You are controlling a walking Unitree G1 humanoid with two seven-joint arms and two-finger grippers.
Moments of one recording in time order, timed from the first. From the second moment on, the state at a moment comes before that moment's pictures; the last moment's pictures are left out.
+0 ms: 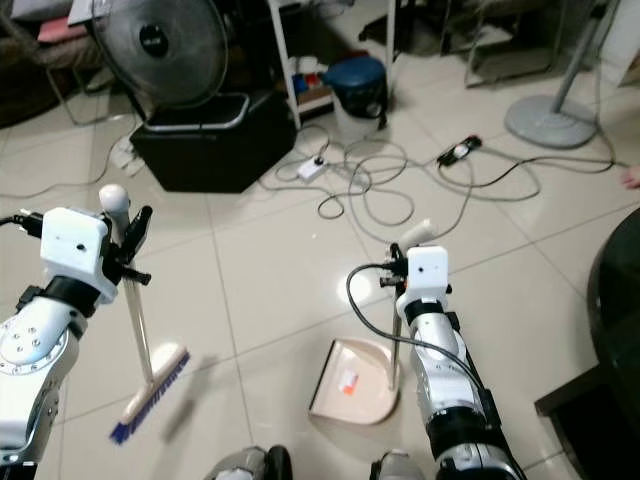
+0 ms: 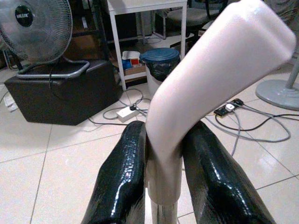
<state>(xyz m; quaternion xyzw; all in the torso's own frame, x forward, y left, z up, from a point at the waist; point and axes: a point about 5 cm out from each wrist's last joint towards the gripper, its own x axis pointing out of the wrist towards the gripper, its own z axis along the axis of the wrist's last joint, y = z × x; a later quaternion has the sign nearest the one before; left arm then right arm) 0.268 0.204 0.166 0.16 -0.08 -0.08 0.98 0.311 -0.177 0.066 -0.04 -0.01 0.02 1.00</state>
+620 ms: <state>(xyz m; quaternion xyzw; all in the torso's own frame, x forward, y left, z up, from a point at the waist) 0.269 0.200 0.166 0.16 -0.08 -0.09 0.98 0.299 -0.172 0.060 -0.08 -0.04 0.05 0.99</state>
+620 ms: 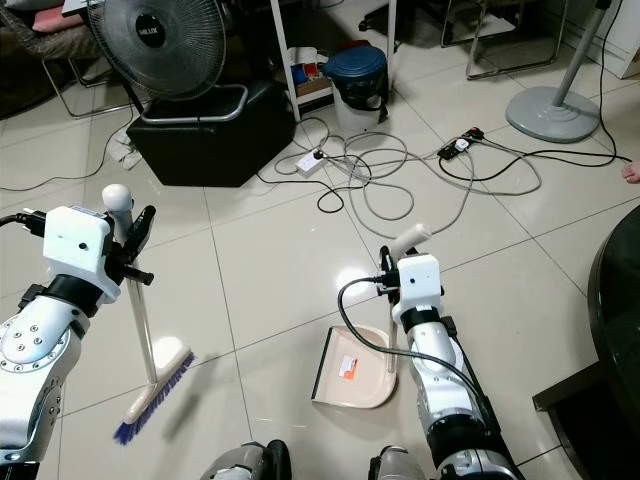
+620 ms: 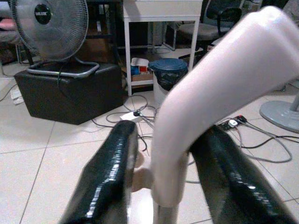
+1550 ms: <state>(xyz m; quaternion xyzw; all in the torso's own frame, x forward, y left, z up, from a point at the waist) 0.266 0.194 0.168 0.15 -0.08 -0.11 0.98 0.313 -0.191 0.072 -0.02 -0.06 -0.04 1.00</state>
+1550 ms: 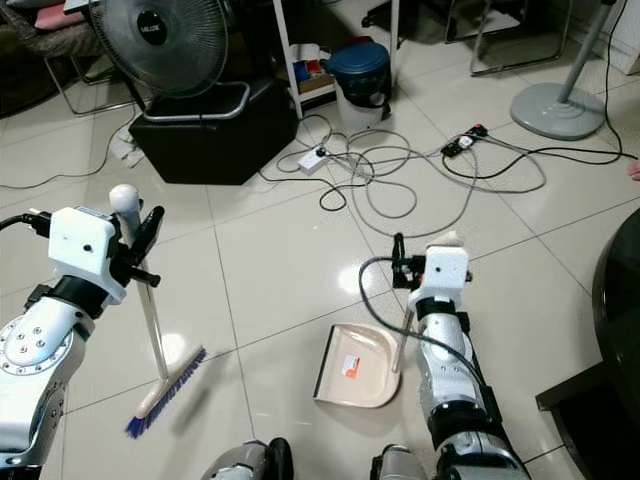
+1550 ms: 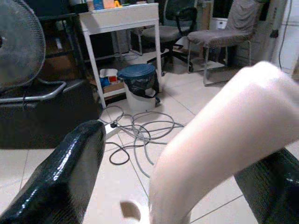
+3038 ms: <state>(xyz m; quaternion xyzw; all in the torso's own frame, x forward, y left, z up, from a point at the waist) 0.263 0.198 0.169 0.15 -0.08 -0.12 0.98 0.315 -0.187 0.062 -0.07 -0.03 -0.08 0.99</state>
